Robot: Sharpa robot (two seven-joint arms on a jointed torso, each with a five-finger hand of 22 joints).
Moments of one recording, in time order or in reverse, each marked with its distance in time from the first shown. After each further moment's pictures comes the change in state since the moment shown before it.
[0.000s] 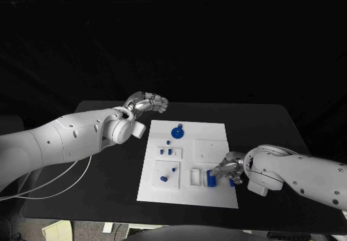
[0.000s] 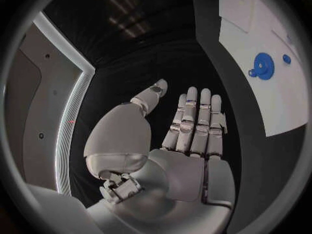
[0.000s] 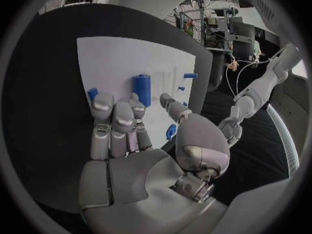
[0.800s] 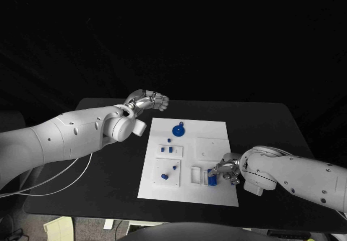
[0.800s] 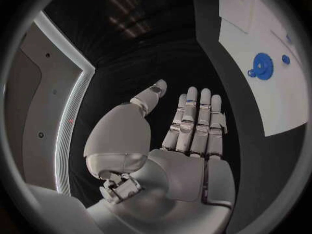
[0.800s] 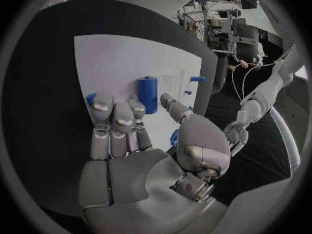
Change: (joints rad) left arm -0.001 -0.002 0.000 0.000 0.002 0.006 -0.001; left_hand -0.007 -0.001 -0.002 0.008 0.000 0.000 0.000 0.000 -0.001 0.000 0.000 0.000 -0.002 0.000 0.000 0.000 0.002 0.000 0.000 0.000 0.000 0.002; right arm -0.038 0.053 0.004 -0.067 -0.018 0.008 -0.002; right_hand -0.018 -0.010 0.054 -0.015 -0.004 -0.015 0.014 -0.024 0.009 -0.008 0.011 0.000 0.001 -0.003 0.004 0.000 0.002 0.000 -0.006 -0.002 0.008 0.000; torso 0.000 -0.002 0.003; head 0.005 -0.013
